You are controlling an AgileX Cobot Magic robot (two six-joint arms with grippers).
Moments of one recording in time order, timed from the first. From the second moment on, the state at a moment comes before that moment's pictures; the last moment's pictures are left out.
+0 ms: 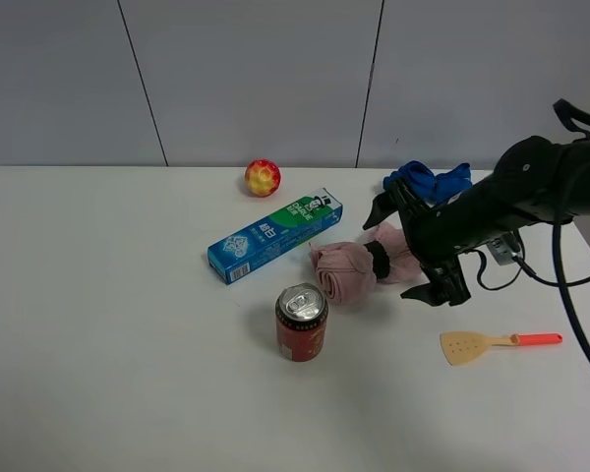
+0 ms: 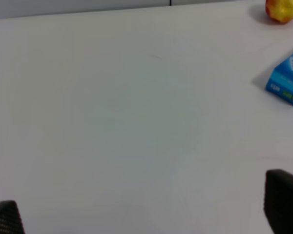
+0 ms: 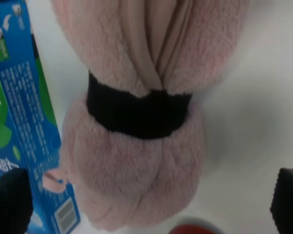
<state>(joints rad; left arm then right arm) 0.09 0.00 -0.51 -0.03 1.05 0.05 0.32 1.66 -0.84 0.53 0.37 0.84</state>
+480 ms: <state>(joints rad) 0.09 0.00 -0.51 -0.03 1.05 0.05 0.35 1.76 -0.84 0.41 0.22 0.99</state>
